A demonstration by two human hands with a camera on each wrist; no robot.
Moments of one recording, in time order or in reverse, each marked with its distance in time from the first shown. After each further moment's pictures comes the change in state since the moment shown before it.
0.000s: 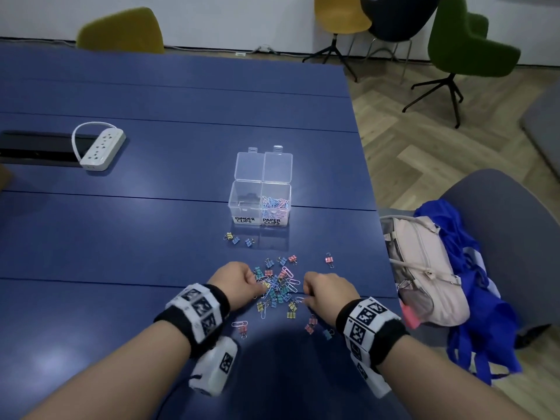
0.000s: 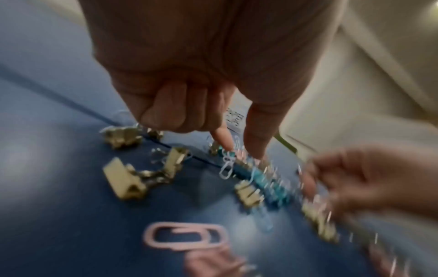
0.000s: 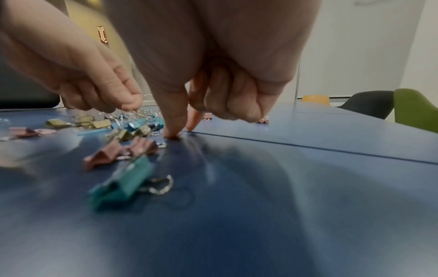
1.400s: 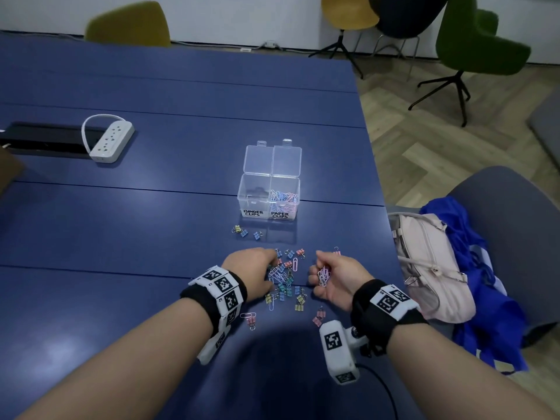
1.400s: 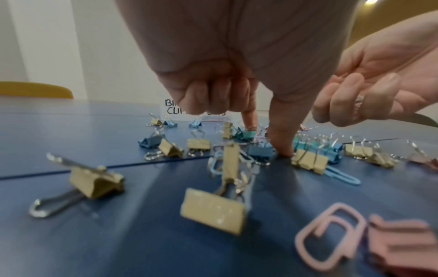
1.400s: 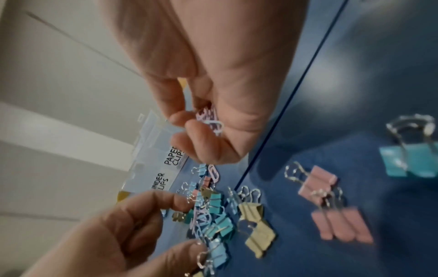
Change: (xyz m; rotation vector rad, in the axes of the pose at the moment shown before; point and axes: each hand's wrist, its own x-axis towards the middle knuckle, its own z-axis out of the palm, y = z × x) left_hand 0.007 0.008 0.000 0.572 0.066 0.373; right_hand 0.013 -0.004 -0.006 1.728 -0.160 0.382
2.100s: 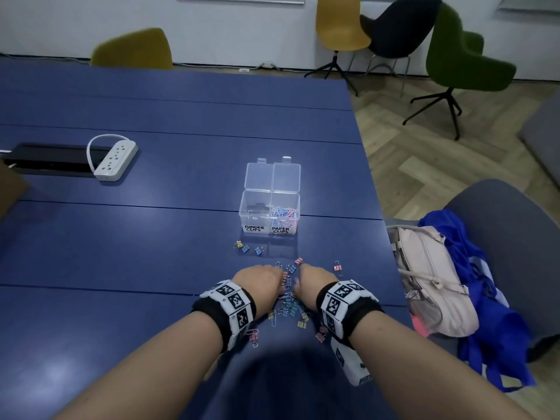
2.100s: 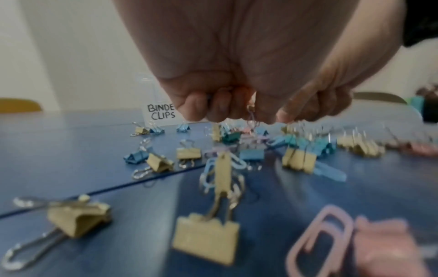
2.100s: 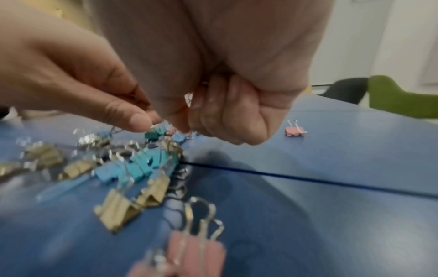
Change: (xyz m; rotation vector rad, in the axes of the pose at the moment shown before) left_hand 0.006 0.013 0.000 0.090 -0.022 0.034; right_hand 0.014 -0.005 0.046 -1.693 0.224 -0.170
